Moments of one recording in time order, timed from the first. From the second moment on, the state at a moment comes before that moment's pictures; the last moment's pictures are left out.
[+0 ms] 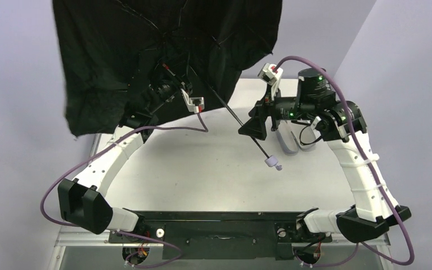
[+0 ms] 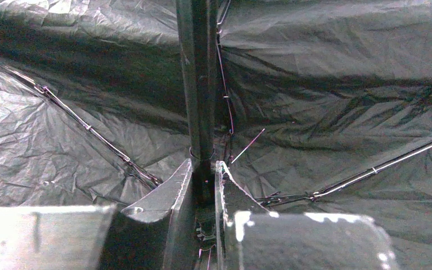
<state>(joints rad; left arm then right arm) -0.38 1.38 1.28 0.33 0.43 1.68 0.44 1.29 1.79 -0.99 -0.75 -0.07</state>
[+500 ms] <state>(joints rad) -0.39 1.41 1.28 0.43 0.38 1.77 0.47 1.52 1.81 -1.38 -0.74 -0.30</state>
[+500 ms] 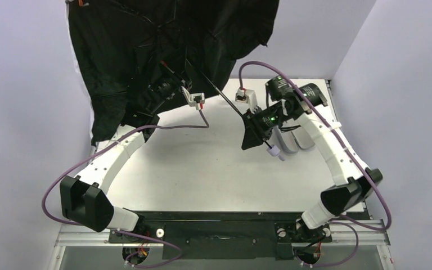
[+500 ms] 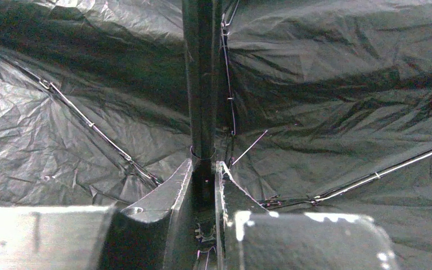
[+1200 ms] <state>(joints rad) -0.32 1.48 1.28 0.58 0.39 1.83 0.52 1.56 1.80 -1.45 -0.70 -0.36</state>
